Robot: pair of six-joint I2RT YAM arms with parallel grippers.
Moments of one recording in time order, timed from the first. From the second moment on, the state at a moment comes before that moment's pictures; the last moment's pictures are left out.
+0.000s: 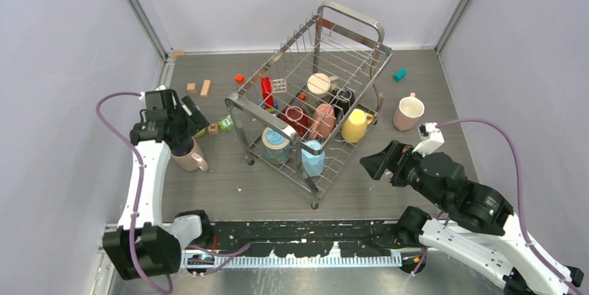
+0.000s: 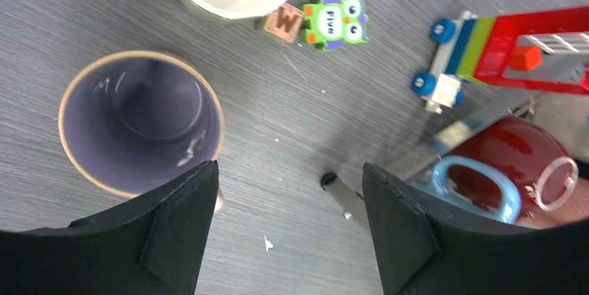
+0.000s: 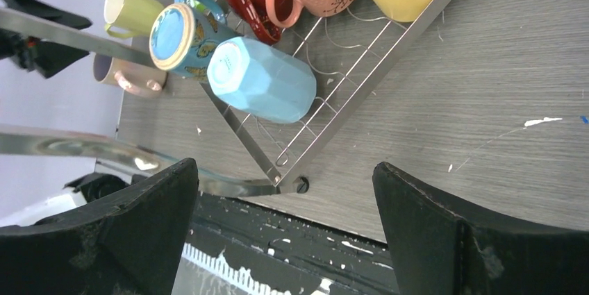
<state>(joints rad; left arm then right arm) 0.14 1.10 1.03 -0.79 0.02 -0.51 0.87 0.41 0.88 -0.94 0.31 0.85</state>
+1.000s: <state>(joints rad) -0.07 0.70 1.04 -0.96 0.27 -0.50 0.87 0.87 0.61 -0.13 0.24 0.66</state>
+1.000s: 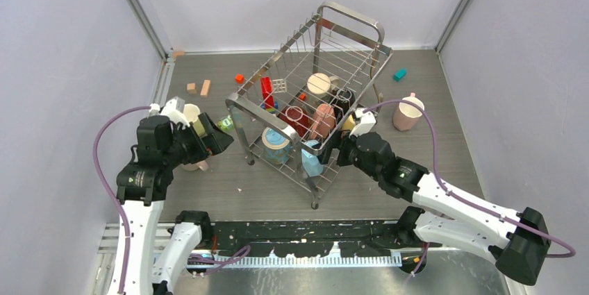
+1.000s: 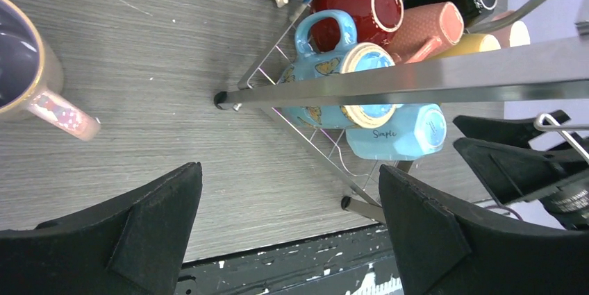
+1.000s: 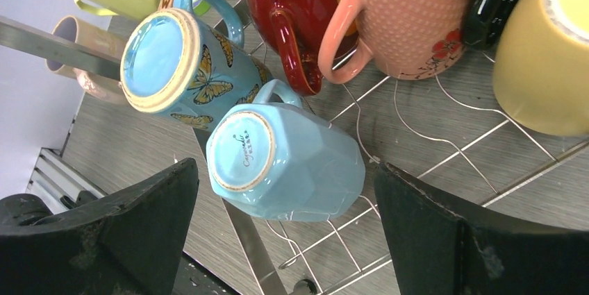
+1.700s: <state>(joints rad) -0.08 0.72 1.05 -0.96 0.30 -0.50 0.90 1.00 0.57 0.10 0.26 0.60</state>
